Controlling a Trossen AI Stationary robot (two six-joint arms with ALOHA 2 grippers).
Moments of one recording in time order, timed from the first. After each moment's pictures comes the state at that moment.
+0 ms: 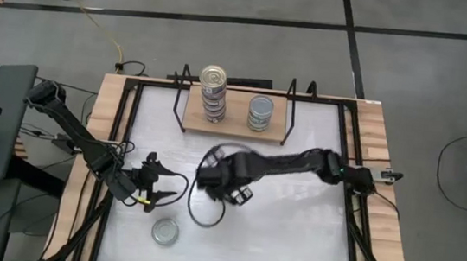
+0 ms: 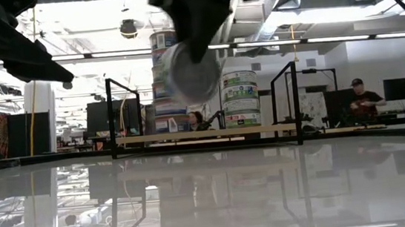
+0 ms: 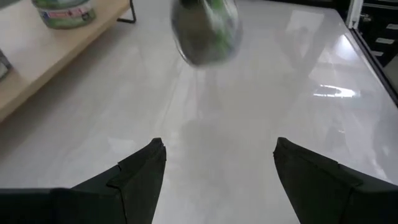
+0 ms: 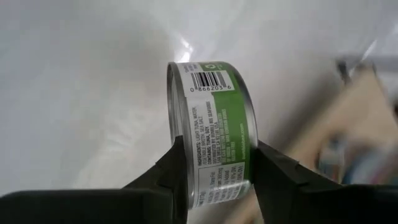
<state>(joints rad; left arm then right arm) -0.70 0.92 0.44 -0.10 -0.75 -0.55 0.19 2.31 2.35 -1.40 0.29 -0.61</state>
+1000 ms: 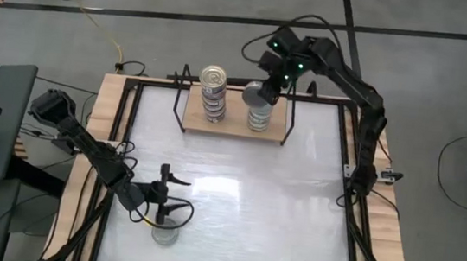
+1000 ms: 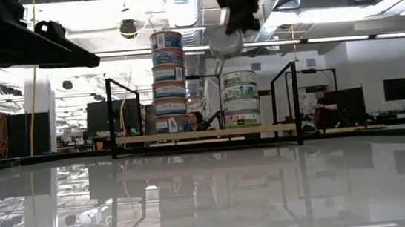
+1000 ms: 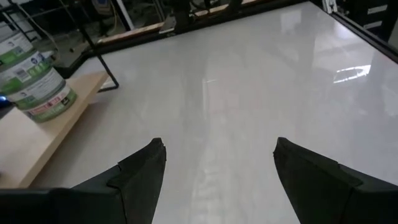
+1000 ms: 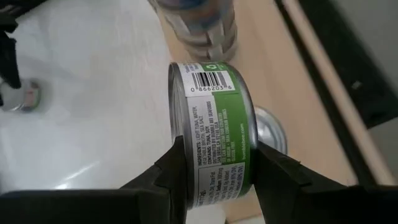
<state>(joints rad) -0.70 1.24 0.44 0.41 -0.79 -0.07 -0.56 1.94 2.29 -1.40 -0.26 -0.11</state>
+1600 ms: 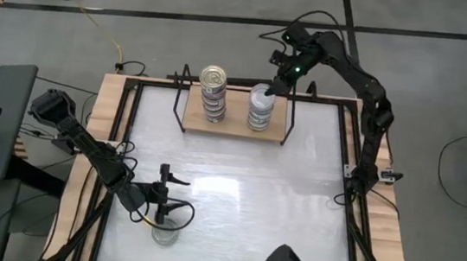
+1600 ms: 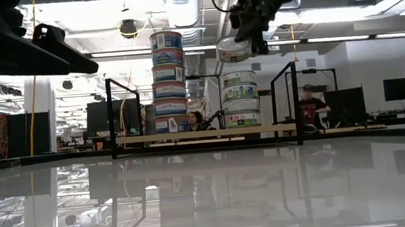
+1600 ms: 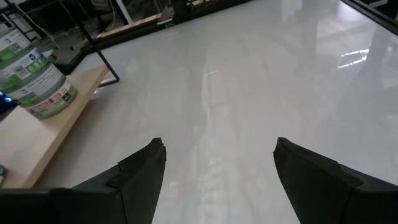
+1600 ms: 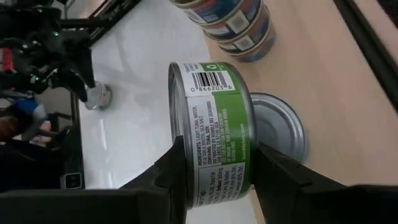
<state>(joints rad) -0.70 1.24 0.44 0.35 -0.79 -0.06 -0.77 1.93 2.09 -1.35 -0.67 -0.23</state>
